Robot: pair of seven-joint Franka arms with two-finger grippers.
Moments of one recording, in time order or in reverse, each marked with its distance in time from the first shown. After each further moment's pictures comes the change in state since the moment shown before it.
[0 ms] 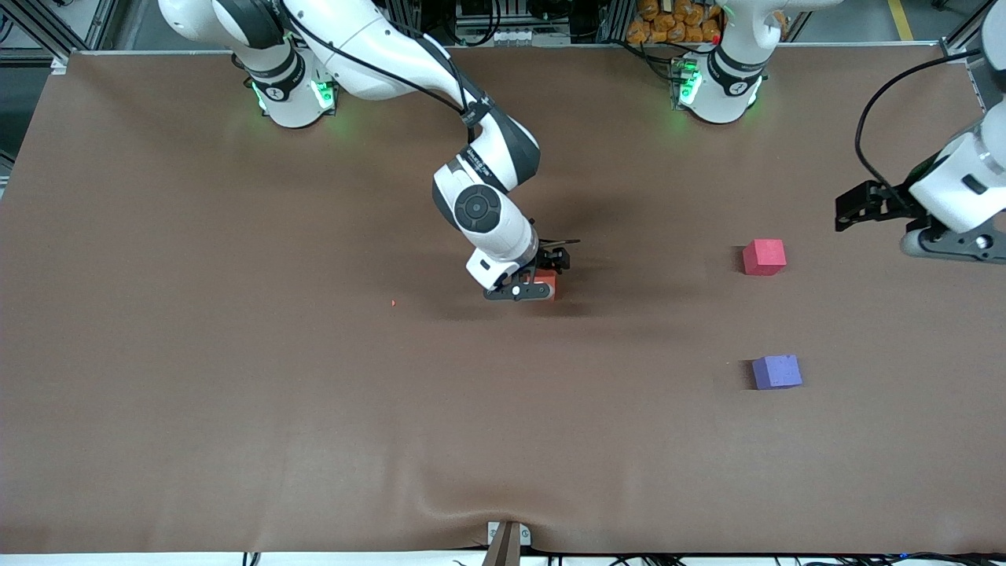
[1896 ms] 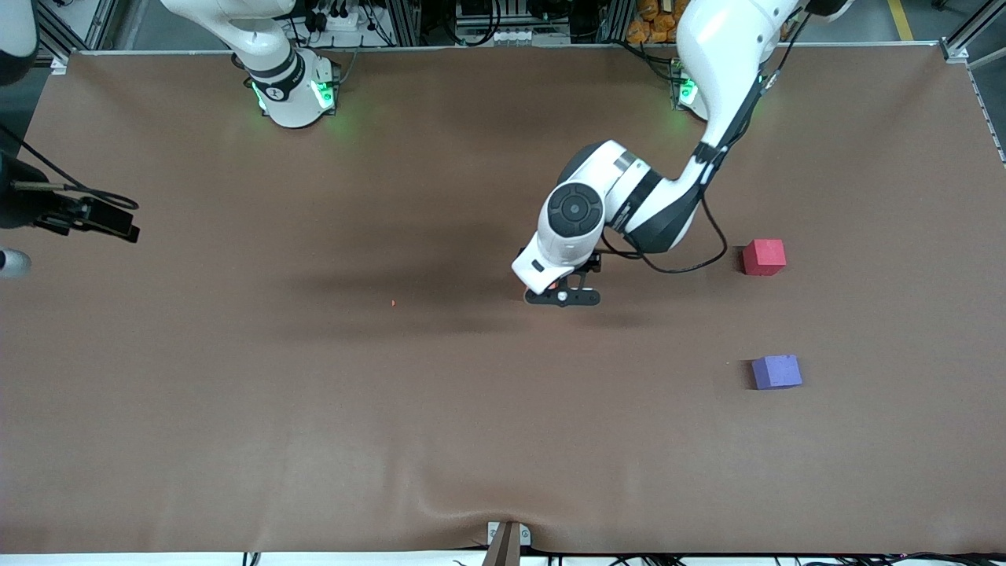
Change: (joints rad) left arm -0.496 0.531 -0.152 -0.011 -0.001 0.505 -0.731; right arm -0.838 -0.645 0.045 0.038 -0.426 -0.924 -0.484
